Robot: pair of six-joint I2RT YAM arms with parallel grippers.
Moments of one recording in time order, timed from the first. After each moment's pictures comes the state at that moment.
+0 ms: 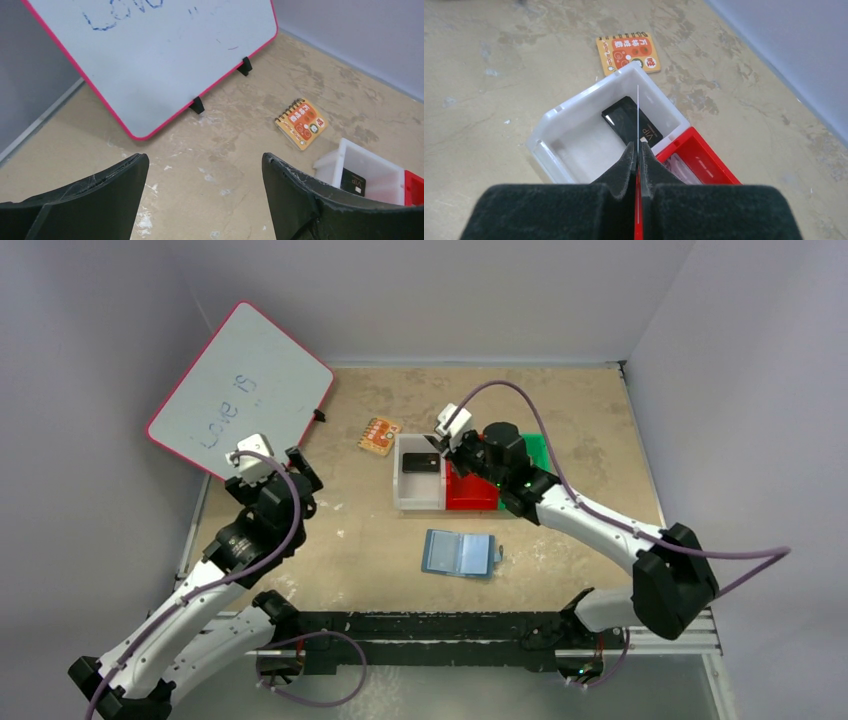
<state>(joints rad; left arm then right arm) -0.65 0.70 0.78 -0.54 -0.99 -0.62 0.66 1.34 0.89 0.17 -0.09 -0.24</state>
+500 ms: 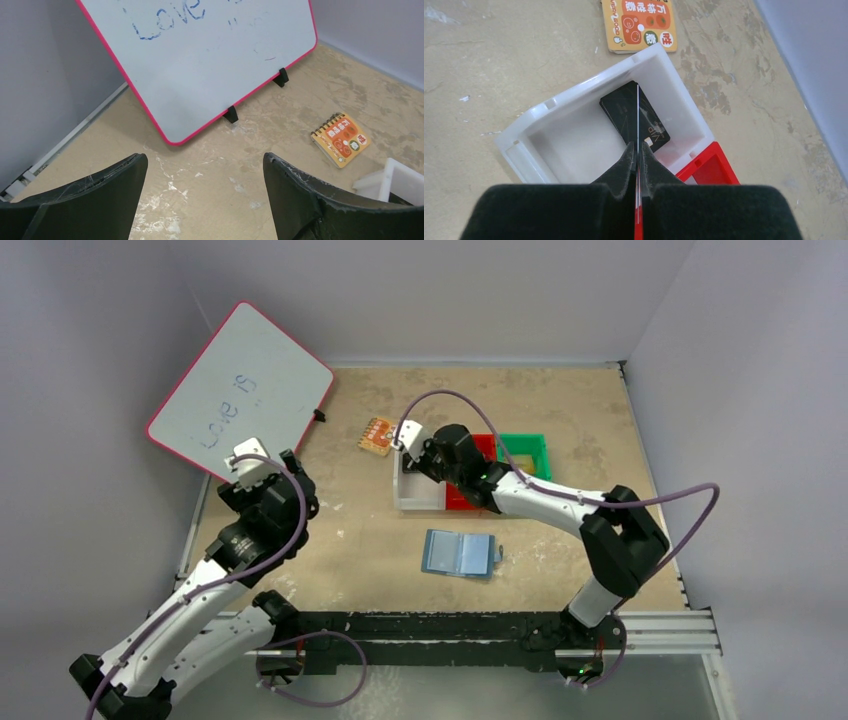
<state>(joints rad) -0.65 0.71 0.77 -0.60 -1.14 -0.63 0.78 1.63 1.06 0.09 0.07 -0.42</state>
